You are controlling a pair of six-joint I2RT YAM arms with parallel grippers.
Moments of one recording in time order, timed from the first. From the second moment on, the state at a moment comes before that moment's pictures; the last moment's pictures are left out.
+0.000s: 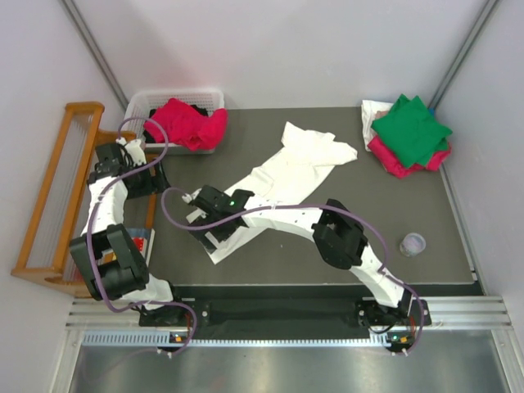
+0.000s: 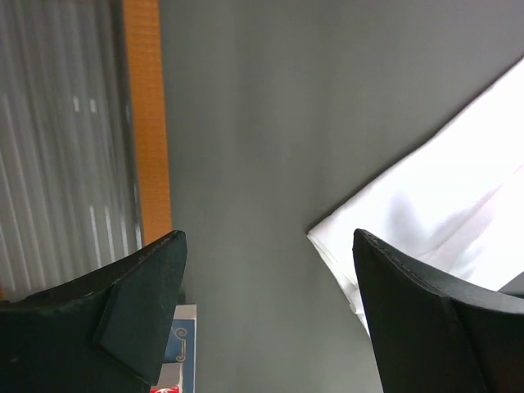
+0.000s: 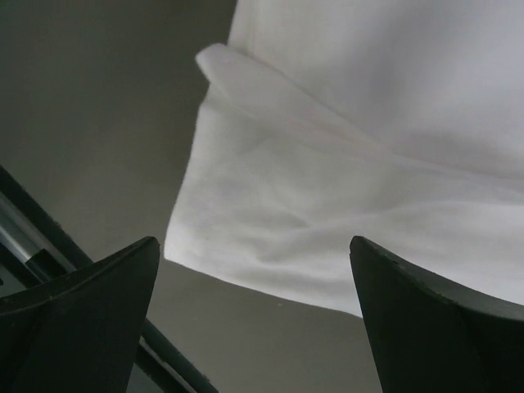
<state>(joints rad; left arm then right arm) 0.36 1.48 1.14 -0.63 0.38 0.11 1.14 2.29 1.96 -0.71 -0.02 0.26</state>
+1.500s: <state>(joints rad) 0.45 1.48 1.15 -0.63 0.43 0.09 1.18 2.19 1.65 -0.44 0.05 0.24</state>
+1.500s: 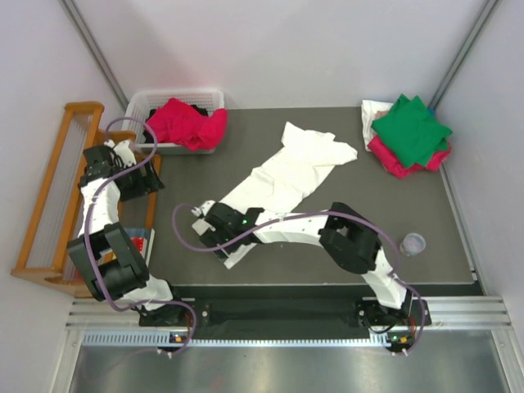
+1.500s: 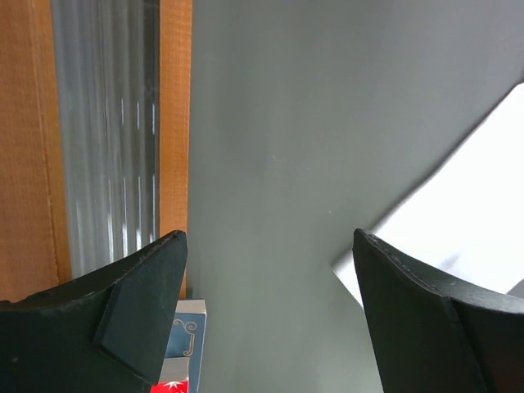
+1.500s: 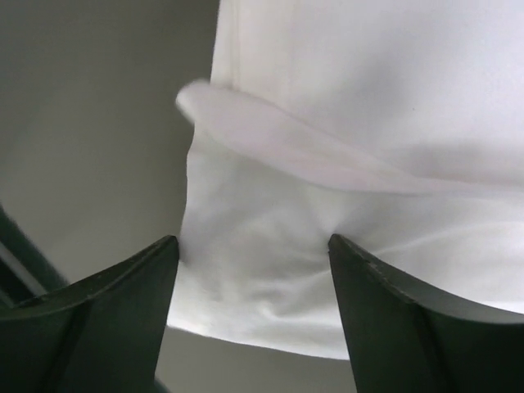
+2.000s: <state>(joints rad) 0.46 1.50 1.21 -0.63 0.45 0.11 1.19 1.81 1.14 -0.42 0.03 0.37</state>
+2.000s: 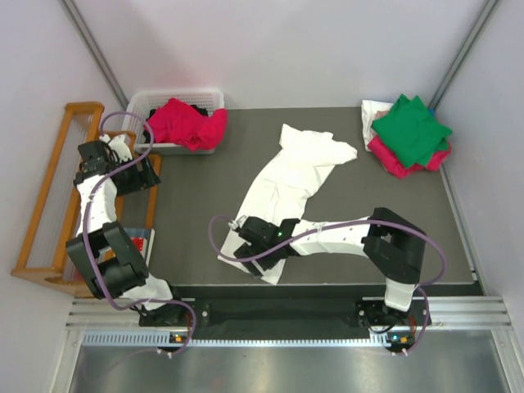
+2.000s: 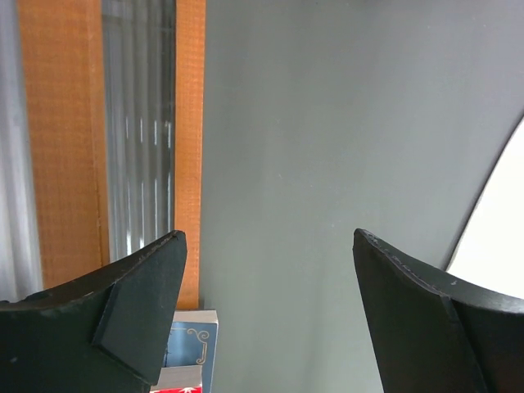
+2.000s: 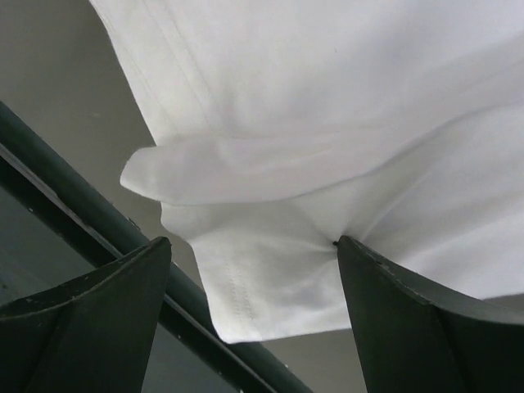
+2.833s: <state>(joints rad) 0.46 1.49 1.20 -0.64 0.48 0.13 1.30 2.09 1.59 -0.79 0.09 0.31</state>
